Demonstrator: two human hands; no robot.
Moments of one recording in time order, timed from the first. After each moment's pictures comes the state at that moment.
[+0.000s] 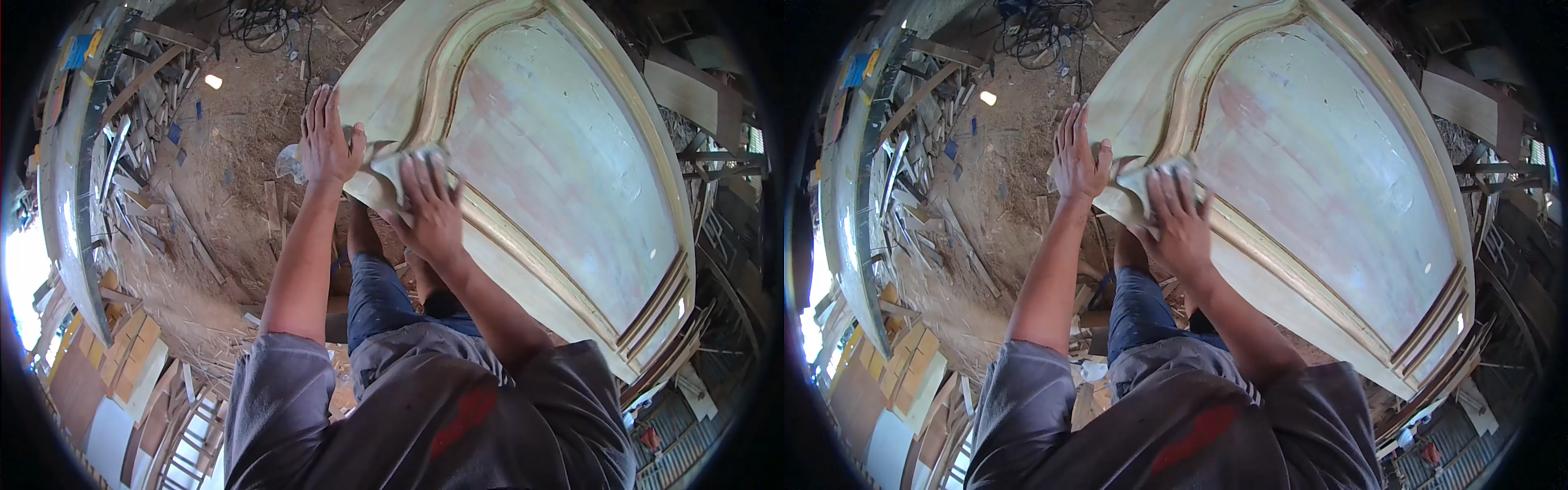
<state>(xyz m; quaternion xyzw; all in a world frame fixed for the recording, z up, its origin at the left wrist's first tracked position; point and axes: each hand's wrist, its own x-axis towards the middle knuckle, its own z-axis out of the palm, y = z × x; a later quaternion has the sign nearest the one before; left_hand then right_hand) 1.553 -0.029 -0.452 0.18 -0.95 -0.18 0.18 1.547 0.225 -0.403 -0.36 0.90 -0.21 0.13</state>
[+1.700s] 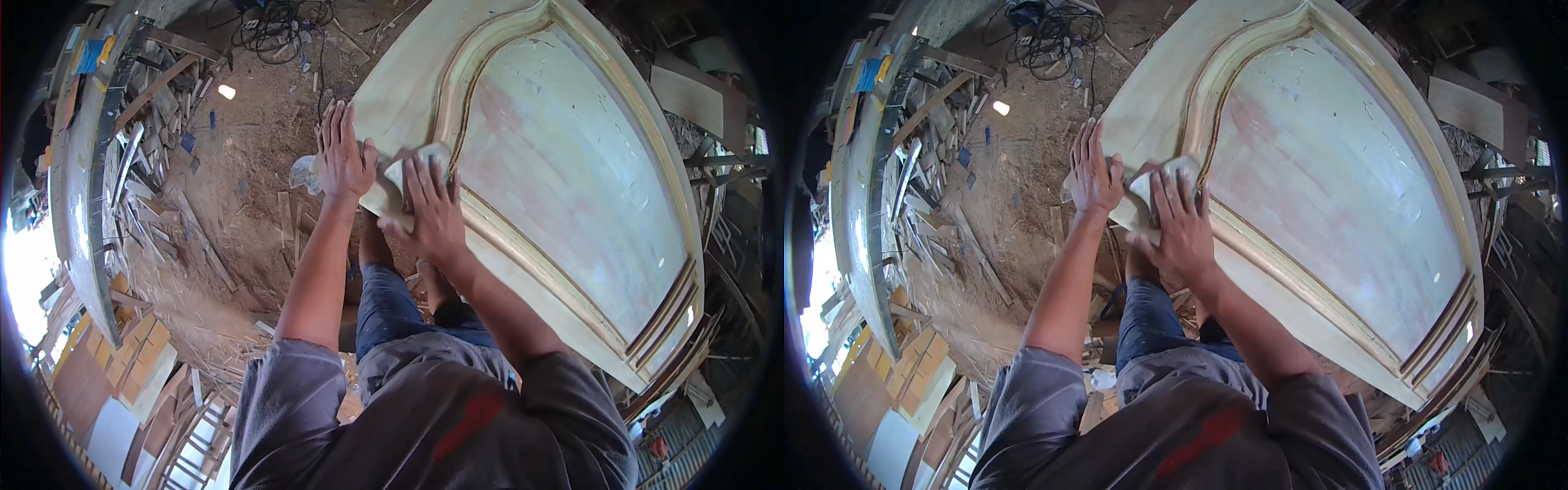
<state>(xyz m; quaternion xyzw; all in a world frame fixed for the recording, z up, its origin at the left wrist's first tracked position) 1.550 -0.029 -0.450 0.18 -0.95 -0.19 0.18 1.510 0.191 -0.408 -0.38 0.89 -0.21 0.11</state>
